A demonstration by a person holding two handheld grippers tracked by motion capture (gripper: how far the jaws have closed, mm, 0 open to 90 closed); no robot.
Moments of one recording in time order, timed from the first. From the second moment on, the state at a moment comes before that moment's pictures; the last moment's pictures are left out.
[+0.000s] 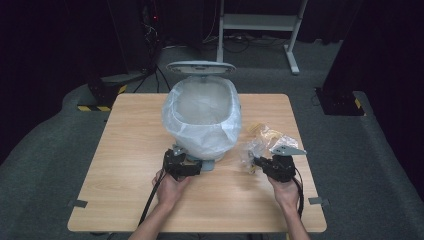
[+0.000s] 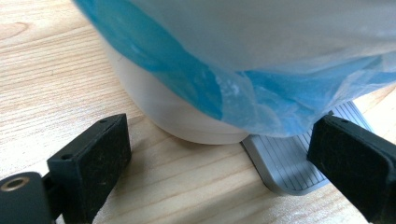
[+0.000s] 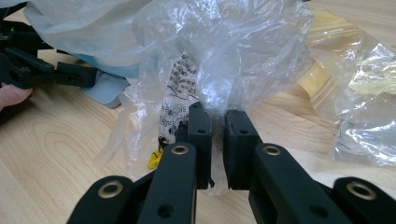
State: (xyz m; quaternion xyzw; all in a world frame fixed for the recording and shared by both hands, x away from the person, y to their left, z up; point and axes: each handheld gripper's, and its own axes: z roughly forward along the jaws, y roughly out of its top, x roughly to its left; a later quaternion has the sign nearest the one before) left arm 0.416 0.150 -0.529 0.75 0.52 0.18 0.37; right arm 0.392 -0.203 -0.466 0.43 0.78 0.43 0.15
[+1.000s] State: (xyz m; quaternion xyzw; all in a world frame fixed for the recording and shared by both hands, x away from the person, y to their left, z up) left arm 0.416 0.150 -0.529 0.75 0.52 0.18 0.38; right arm 0.376 -0.210 -0.416 0.40 0.78 0.46 0.15
